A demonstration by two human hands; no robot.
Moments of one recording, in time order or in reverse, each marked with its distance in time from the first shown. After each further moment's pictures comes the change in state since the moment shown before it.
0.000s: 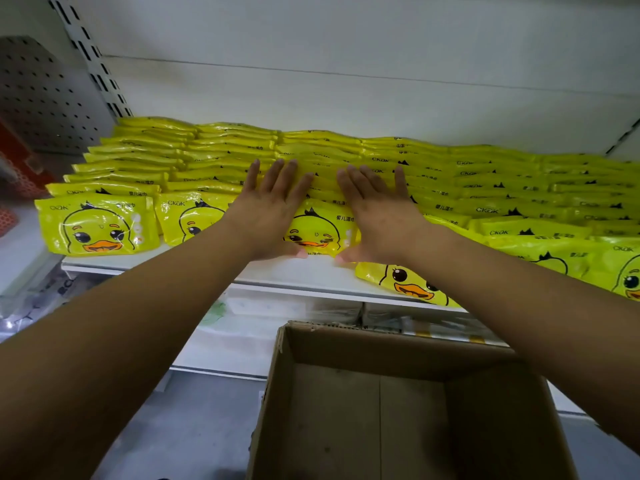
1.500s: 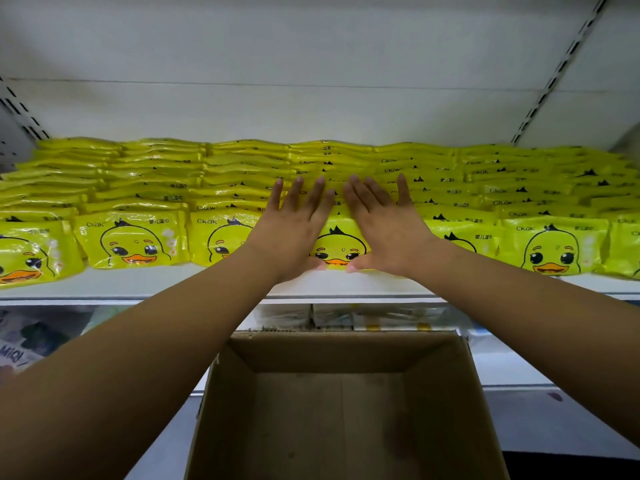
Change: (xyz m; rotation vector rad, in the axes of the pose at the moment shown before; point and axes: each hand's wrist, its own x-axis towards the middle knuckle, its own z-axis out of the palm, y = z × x) left_hand 0.041 0.126 -0.038 0.009 0.071 0.138; right_hand -0.071 0.090 0.024 -0.127 -0.033 0.095
